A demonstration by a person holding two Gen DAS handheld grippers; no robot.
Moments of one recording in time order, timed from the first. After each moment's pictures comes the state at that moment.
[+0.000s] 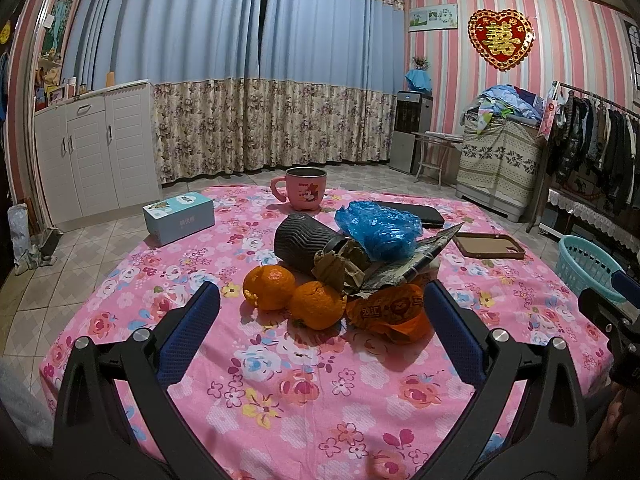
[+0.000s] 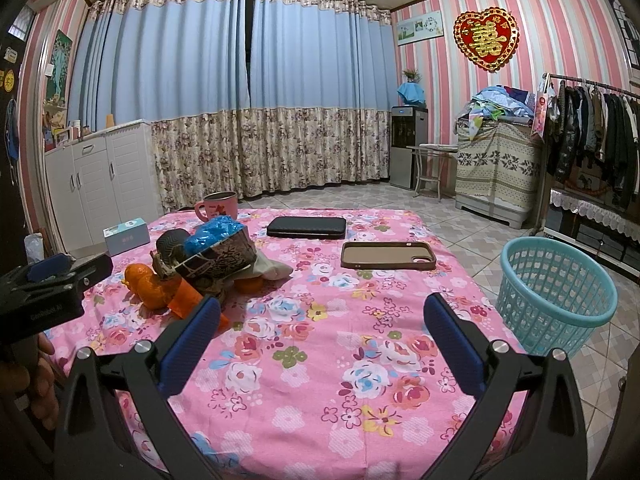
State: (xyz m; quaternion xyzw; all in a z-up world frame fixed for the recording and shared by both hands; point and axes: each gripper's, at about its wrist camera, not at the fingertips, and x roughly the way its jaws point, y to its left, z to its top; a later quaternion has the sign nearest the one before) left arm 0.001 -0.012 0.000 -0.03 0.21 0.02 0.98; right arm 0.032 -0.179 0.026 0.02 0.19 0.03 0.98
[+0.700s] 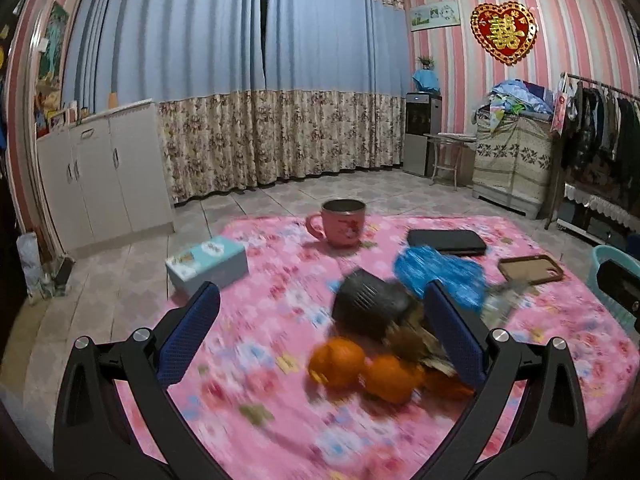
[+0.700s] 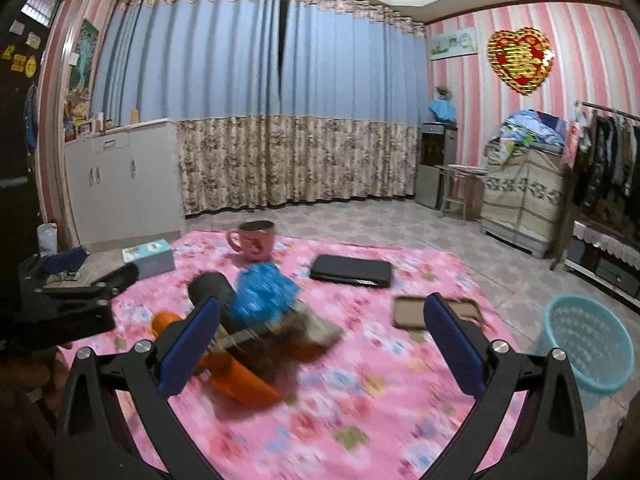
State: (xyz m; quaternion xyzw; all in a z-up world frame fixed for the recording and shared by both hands) left arm 0.074 0.051 0.038 0.01 0.20 0.03 0.98; right arm 0.102 -0.097 0.080 -0.02 0.17 0.08 0.98
